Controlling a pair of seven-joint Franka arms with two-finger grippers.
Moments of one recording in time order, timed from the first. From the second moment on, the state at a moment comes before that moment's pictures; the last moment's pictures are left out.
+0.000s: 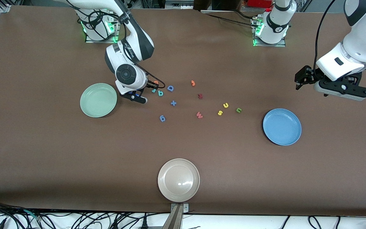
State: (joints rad) left arm -0.02 0.03 -0.14 -1.66 0.03 1.71 0.09; right arm 0.61 0.39 0.00 -2.00 0.21 2.07 0.79
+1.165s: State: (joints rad) left arm -0.02 0.04 -0.15 -1.66 0.03 1.71 0.09; right arm 0.61 0.48 0.05 -2.08 0.37 2.23 0.79
